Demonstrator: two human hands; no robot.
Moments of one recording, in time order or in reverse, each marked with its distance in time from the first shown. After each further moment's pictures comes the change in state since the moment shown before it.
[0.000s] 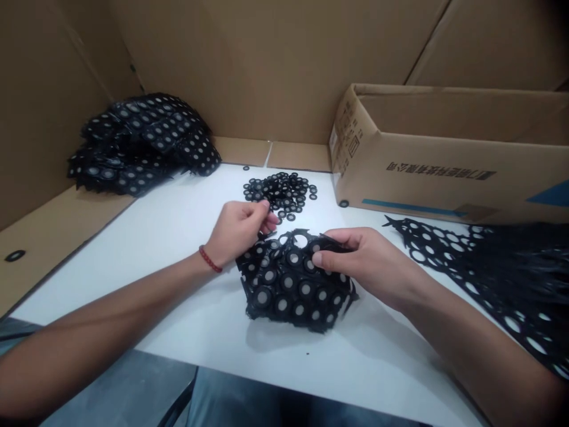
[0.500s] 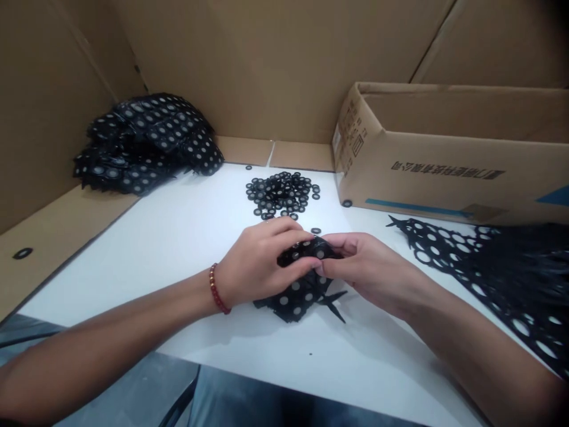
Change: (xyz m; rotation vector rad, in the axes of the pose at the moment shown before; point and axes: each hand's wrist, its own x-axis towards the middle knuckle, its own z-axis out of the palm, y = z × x) left_hand -0.032 0.019 0.012 0.280 -0.107 0.700; right_hand -0.001 0.001 0.007 0.228 -0.165 -0.034
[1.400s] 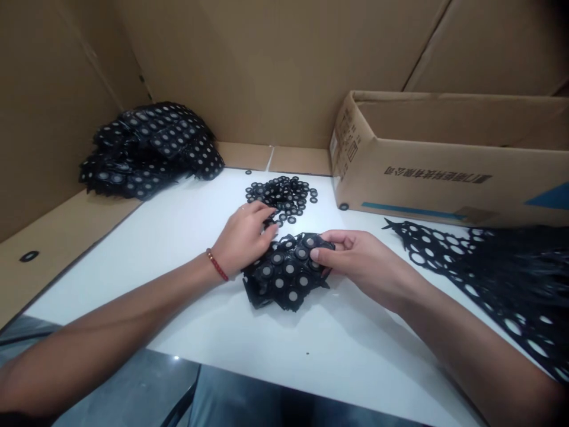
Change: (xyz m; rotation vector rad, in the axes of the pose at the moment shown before) left_hand 0.003 -0.047 -0.004 0.297 -0.060 -0.349; right_hand 0.001 -0.002 -0.002 -0.069 0.135 0.029
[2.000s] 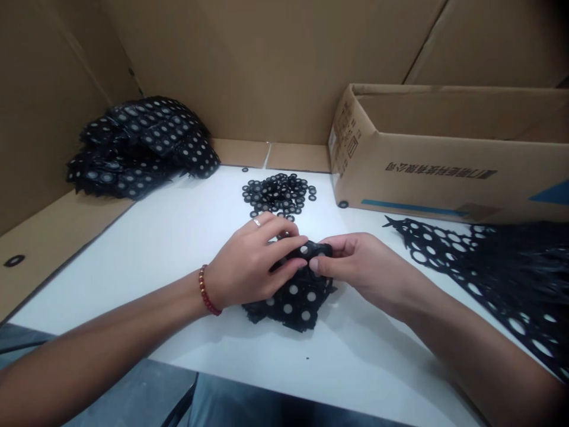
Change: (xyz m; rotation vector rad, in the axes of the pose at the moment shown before) left_hand -0.020 0.030 -0.010 -0.053 0.060 0.546; right_hand -0.003 0.001 -0.001 -0.095 -0.032 0.011
